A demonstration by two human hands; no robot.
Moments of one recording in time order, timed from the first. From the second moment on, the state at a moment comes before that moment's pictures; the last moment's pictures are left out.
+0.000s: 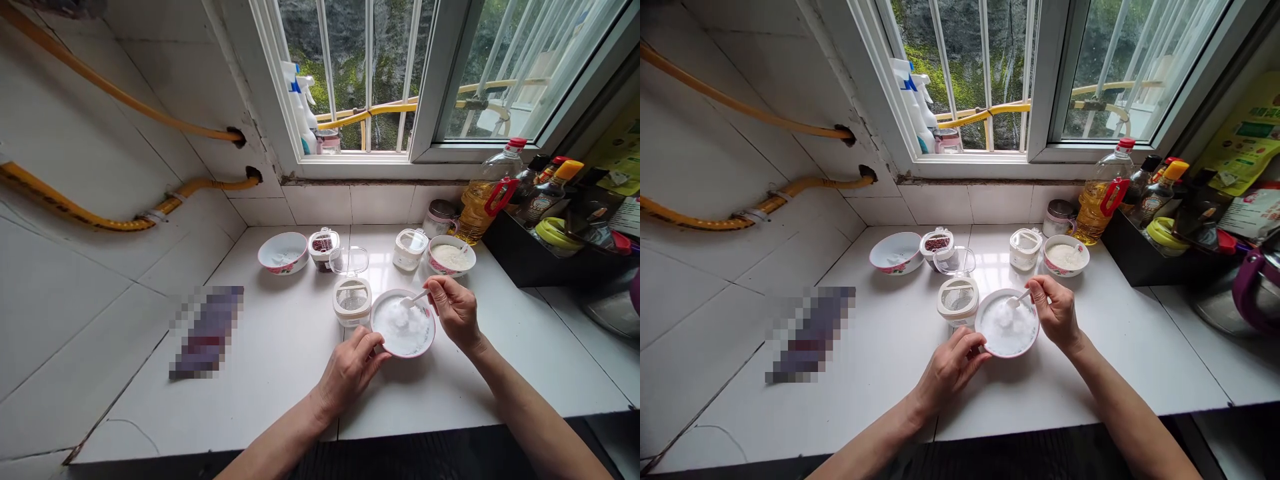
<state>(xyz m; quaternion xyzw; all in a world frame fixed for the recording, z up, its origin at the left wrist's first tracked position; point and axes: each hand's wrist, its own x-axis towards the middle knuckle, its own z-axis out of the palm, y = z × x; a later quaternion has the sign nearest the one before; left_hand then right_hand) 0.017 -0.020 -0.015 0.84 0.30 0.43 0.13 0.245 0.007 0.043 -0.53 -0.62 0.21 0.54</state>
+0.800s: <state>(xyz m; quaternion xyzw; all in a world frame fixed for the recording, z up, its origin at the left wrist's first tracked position) 0.018 -0.018 -0.017 0.84 0.29 0.44 0.13 0.252 0.028 0.055 -0.50 -0.39 0.50 0.59</state>
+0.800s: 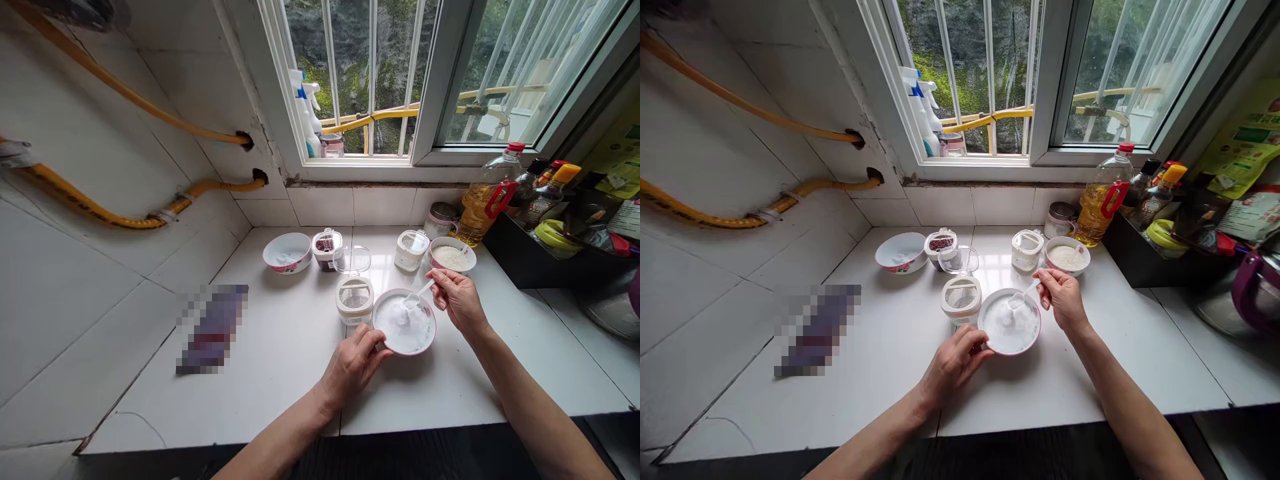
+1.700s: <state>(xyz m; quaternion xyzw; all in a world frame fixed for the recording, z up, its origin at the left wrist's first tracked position) 0.021 -0.019 -0.018 0.84 0.30 0.44 0.08 0.204 0.013 0.050 -0.36 -0.84 0.04 0.41</state>
